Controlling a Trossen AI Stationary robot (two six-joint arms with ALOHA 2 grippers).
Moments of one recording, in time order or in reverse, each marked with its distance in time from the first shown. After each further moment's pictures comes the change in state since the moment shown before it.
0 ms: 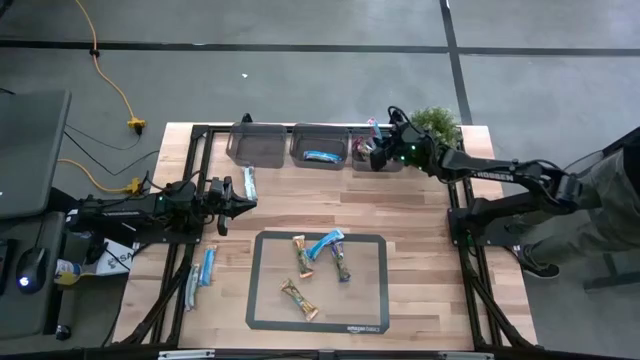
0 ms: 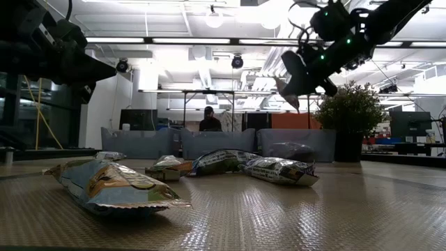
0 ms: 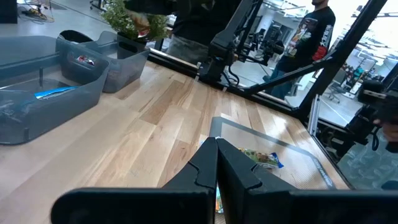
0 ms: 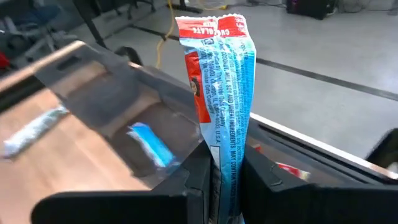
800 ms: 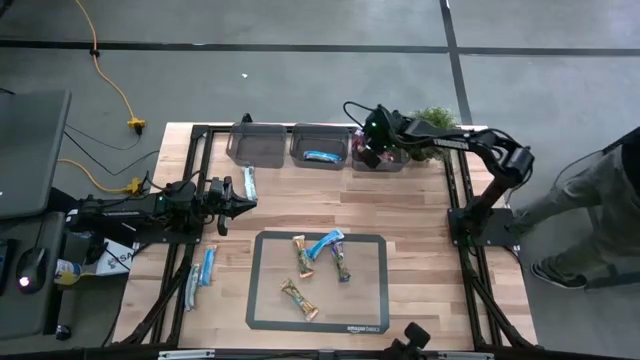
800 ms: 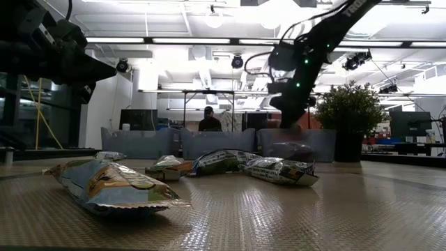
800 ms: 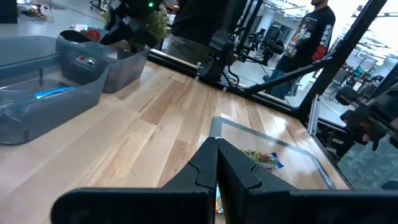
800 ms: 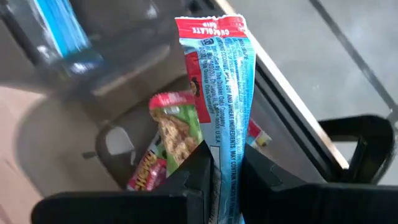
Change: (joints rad) left arm 0.000 0.000 0.000 0.000 0.000 0.000; right arm -0.110 0.445 0.451 -0.594 -0.026 -0.383
